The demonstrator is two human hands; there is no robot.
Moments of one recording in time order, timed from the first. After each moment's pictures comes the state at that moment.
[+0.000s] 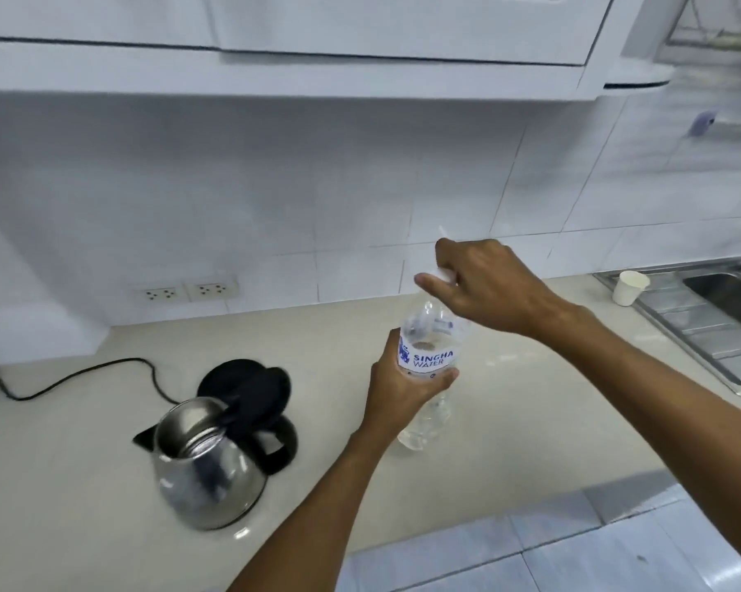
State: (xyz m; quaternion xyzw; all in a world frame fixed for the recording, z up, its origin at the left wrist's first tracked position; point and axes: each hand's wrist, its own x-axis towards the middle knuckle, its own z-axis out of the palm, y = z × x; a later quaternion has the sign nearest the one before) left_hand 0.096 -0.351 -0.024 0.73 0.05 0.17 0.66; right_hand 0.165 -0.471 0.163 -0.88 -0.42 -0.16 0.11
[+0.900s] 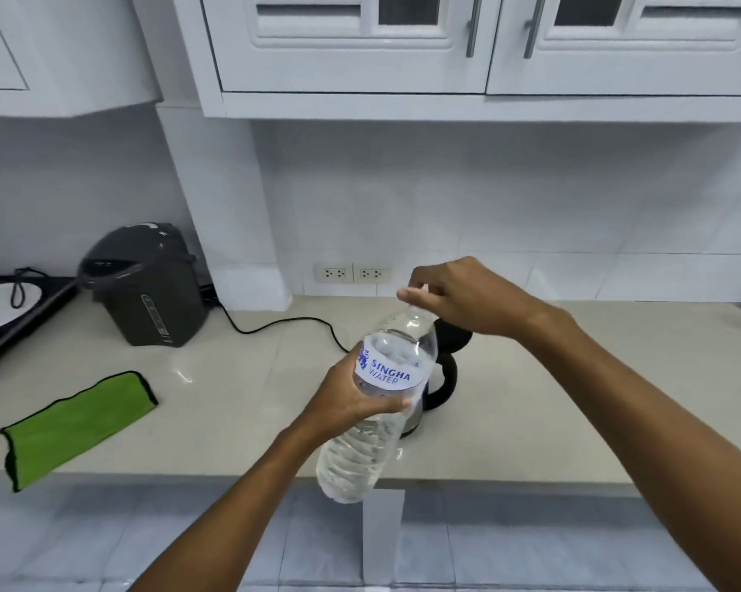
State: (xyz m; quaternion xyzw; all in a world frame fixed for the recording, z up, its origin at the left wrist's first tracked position) left_hand -0.218 -0.118 0.012 0.80 0.07 0.14 0.57; right_hand -0.067 -0.281 0.165 -0.82 -0.54 -0.06 0.16
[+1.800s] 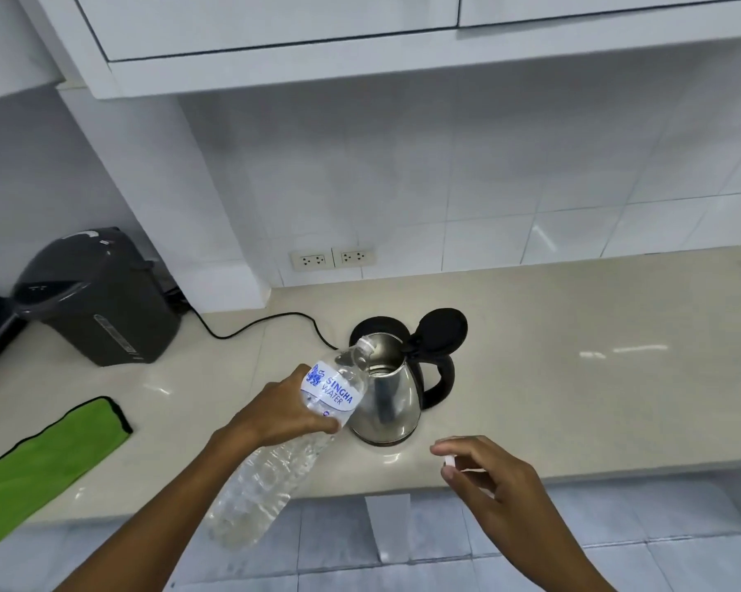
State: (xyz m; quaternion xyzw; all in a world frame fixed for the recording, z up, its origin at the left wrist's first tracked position) left_hand -0.187 -0.036 -0.002 0.92 0.23 -0.10 0.32; right_hand -0.148 -0.372 -0.013 -0.78 -0.30 0.13 0.53
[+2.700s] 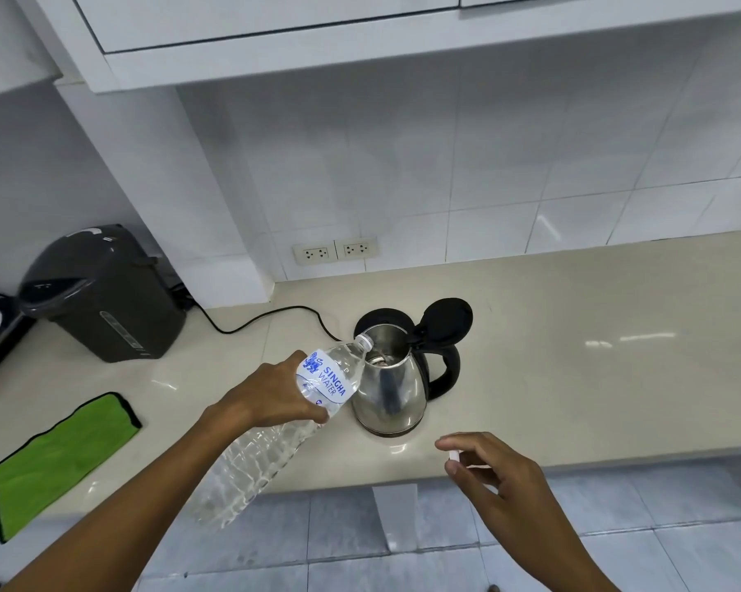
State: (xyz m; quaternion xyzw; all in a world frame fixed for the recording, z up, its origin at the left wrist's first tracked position) left_hand -0.186 -0.021 0.018 0.94 0.22 -0.14 0.23; right_hand -0.158 -0.370 -0.019 -0.79 -0.27 0.13 0.54
